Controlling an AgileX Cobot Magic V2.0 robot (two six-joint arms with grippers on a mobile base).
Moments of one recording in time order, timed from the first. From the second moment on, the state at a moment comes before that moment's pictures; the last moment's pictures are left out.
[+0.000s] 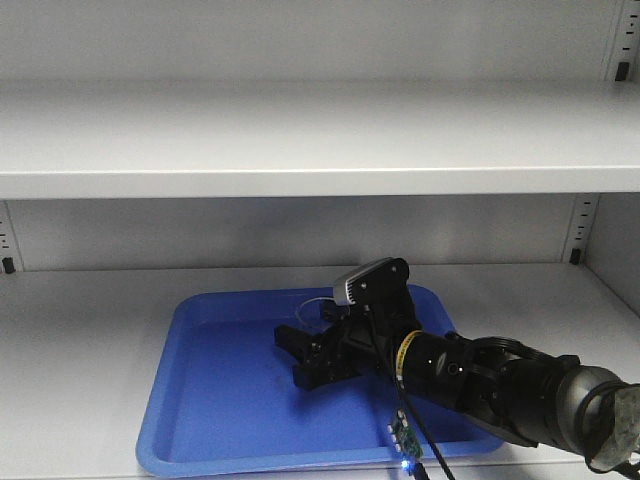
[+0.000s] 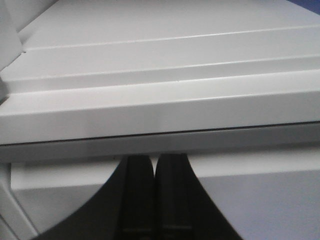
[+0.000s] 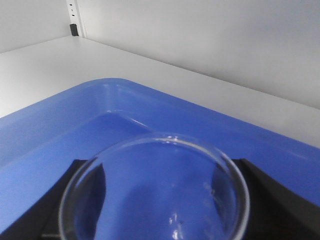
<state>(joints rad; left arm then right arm) -0.05 -0.02 0.03 0.18 0.36 -0.18 0.40 1.91 -1.22 -0.87 -0.55 0.77</state>
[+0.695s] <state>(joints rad) -0.05 -0.02 0.03 0.18 0.36 -0.18 0.40 1.88 -1.22 -0.87 -0.55 0.74</state>
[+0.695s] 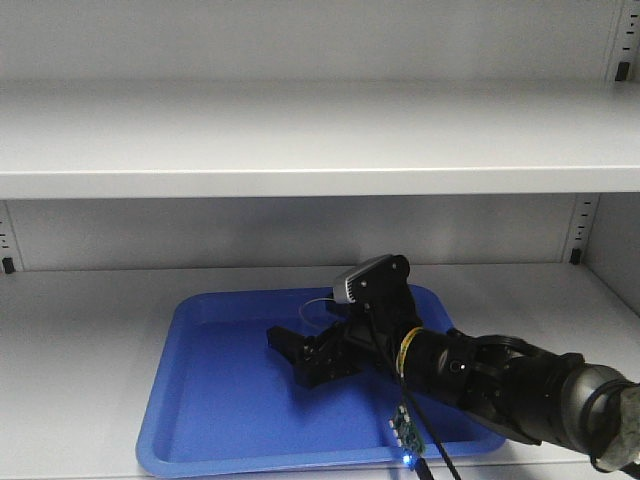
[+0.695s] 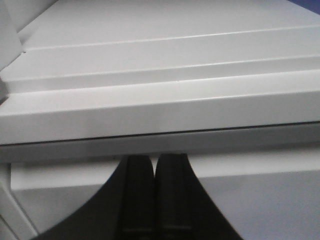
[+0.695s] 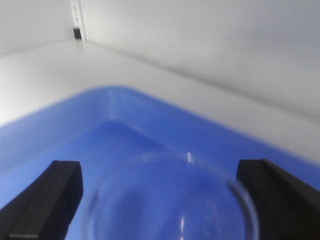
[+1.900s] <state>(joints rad) -0.05 -0.02 0.03 0.18 0.36 -0.18 0.27 1.59 -1.10 -0.86 -0.18 0.80</state>
